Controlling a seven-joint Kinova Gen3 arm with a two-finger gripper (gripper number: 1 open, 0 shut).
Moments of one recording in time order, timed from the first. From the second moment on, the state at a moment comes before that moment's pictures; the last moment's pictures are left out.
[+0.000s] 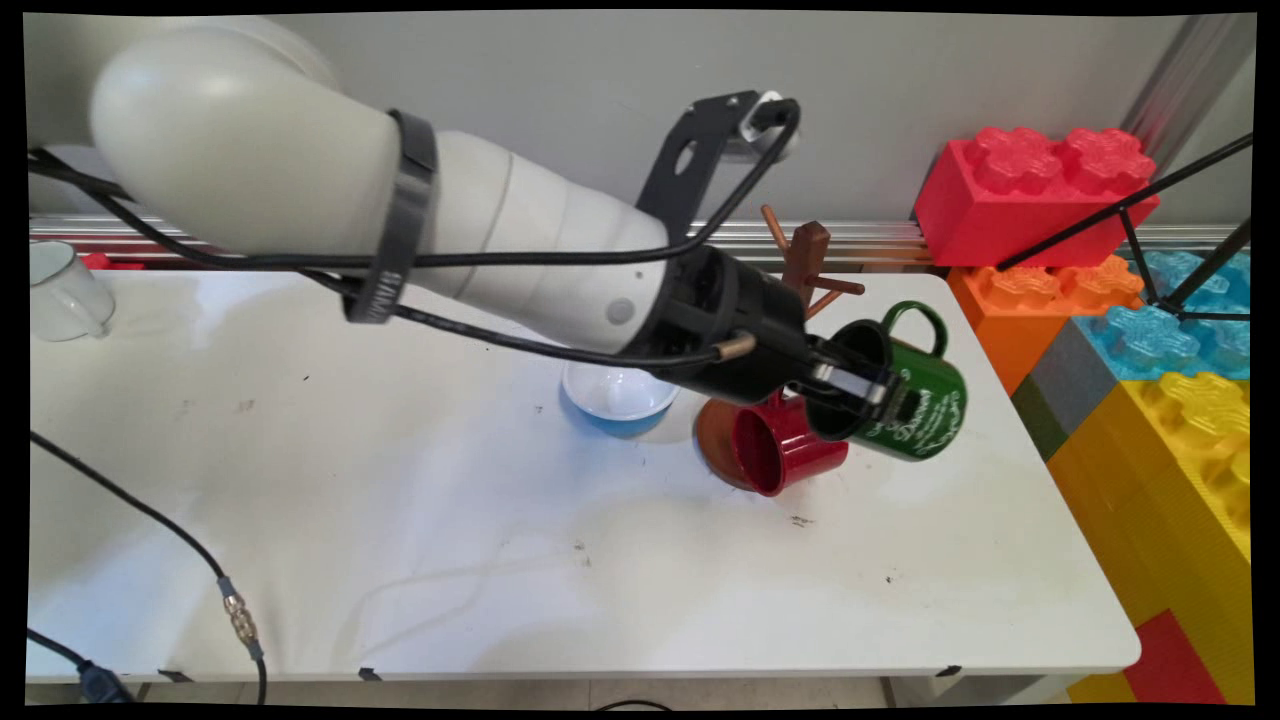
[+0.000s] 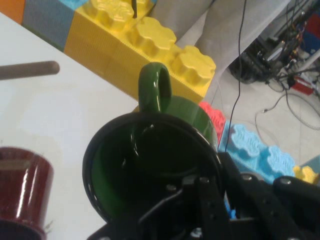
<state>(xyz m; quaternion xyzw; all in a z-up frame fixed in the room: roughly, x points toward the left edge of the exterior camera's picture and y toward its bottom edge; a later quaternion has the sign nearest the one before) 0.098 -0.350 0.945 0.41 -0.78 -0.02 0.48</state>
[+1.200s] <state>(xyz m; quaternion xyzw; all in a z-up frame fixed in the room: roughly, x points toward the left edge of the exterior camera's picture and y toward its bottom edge) 0.195 -0.339 0.961 0.33 -0.89 0.03 0.32</state>
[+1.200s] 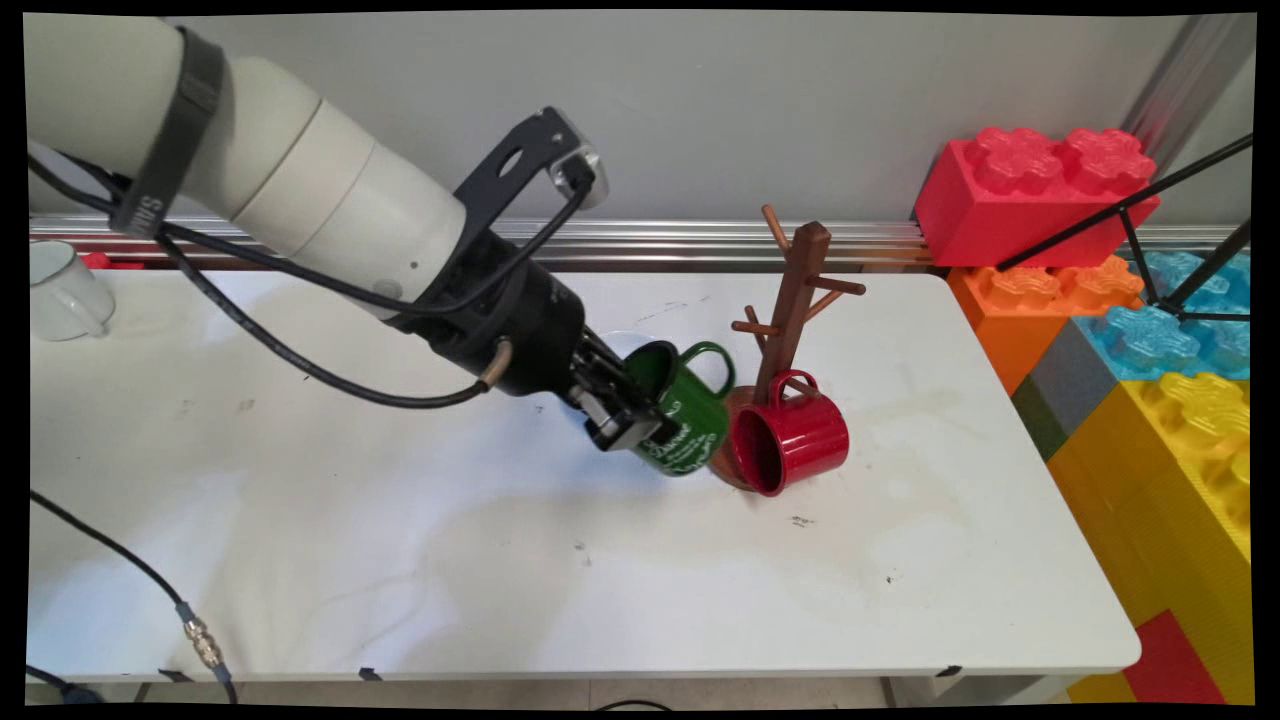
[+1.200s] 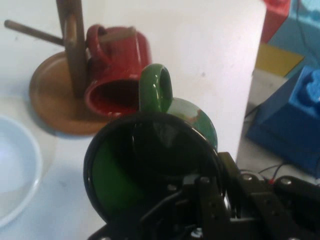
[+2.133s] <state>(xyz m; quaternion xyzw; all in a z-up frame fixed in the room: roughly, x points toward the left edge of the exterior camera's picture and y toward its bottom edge) 0.184 -0.340 0.918 0.26 -0.95 0.09 0.17</state>
